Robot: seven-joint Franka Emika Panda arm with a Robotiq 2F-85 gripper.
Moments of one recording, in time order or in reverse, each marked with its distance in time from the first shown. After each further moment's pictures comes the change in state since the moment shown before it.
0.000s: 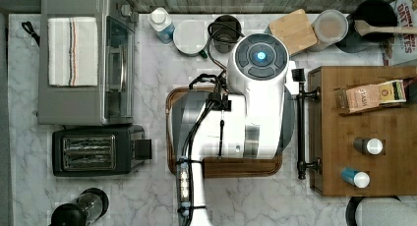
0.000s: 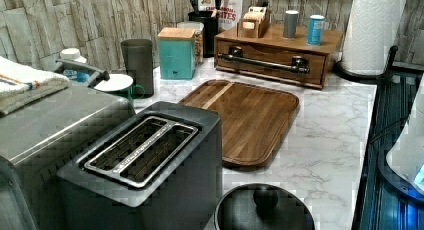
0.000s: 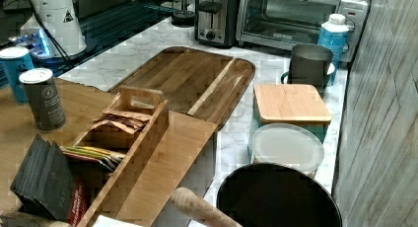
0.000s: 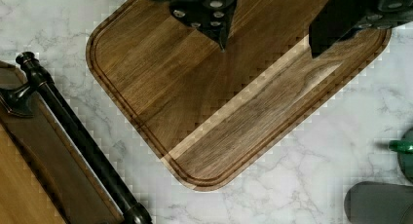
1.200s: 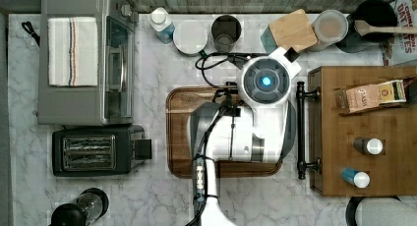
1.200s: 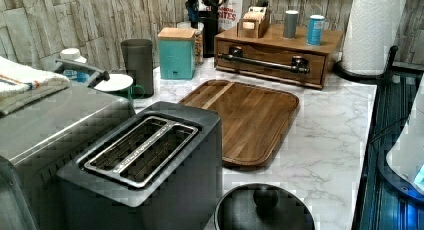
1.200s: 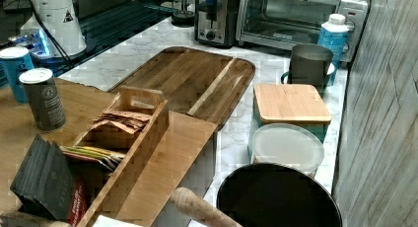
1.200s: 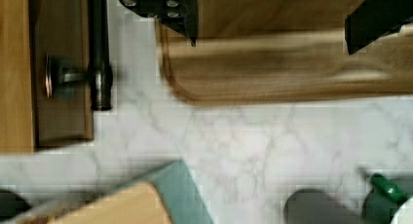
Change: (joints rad) arm -0.029 0.008 -0.025 -0.183 -0.057 0.375 -0.664
